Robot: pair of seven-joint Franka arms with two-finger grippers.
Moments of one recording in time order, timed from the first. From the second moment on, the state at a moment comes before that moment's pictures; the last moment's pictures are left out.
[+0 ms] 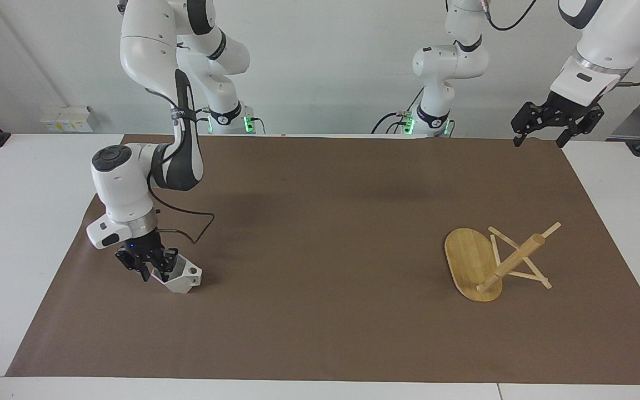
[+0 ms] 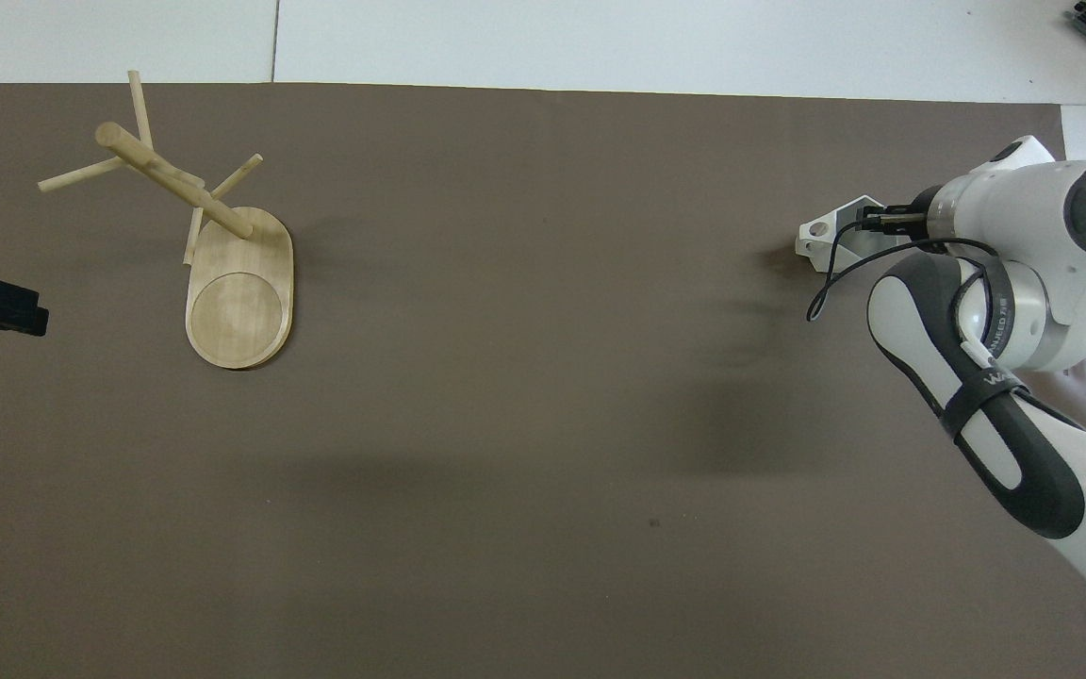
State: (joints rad) left arm -0.03 -0.04 -0.01 -1.55 0.01 1.50 0.06; right arm 0.00 0.40 -0.06 -1.80 0.00 2.52 0.00
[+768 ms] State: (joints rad) left arm -0.03 -0.04 -0.01 -1.55 0.01 1.50 0.06; right arm 0.00 0.36 -0.05 -1.72 0.00 2.26 0.00
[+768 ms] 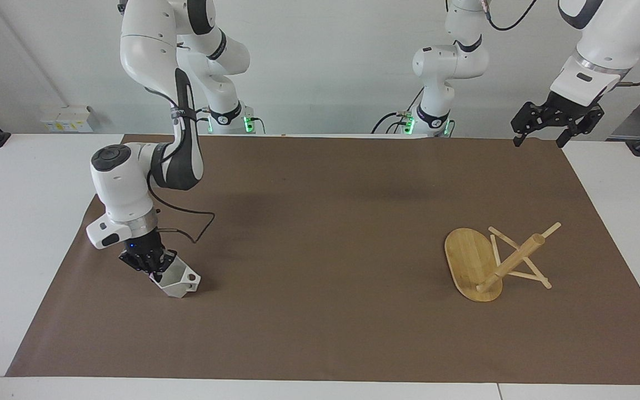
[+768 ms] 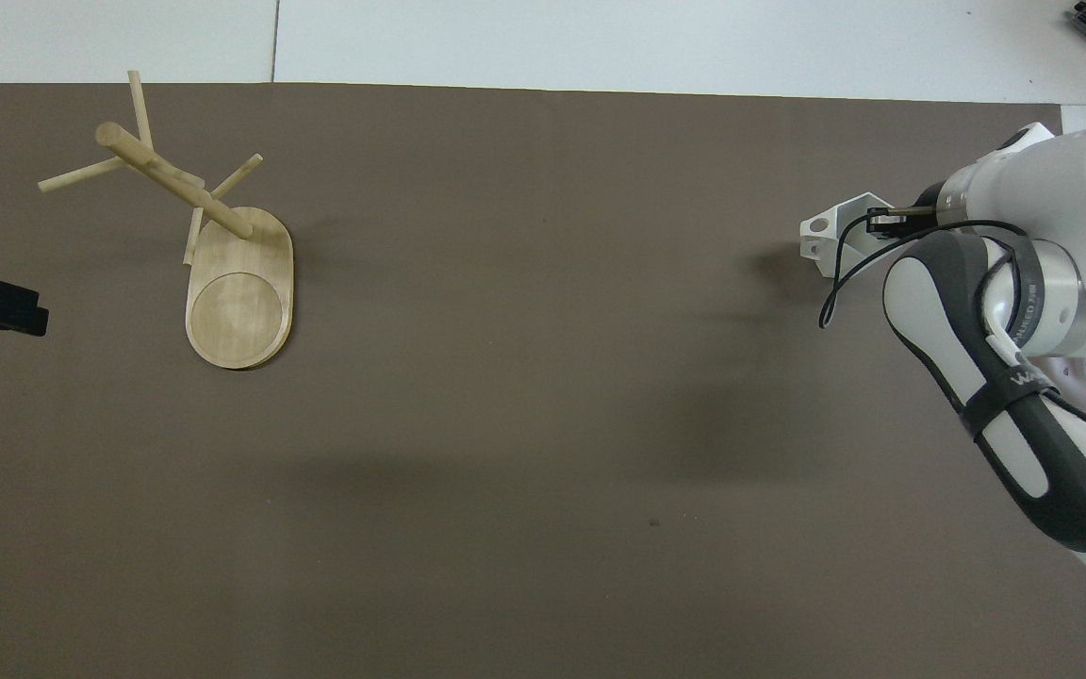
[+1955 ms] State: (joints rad) left arm -0.03 -0.04 -0.01 -1.55 0.01 1.49 0.06; right arm 0.00 0.25 0.05 -1.46 0.24 1.78 0.05
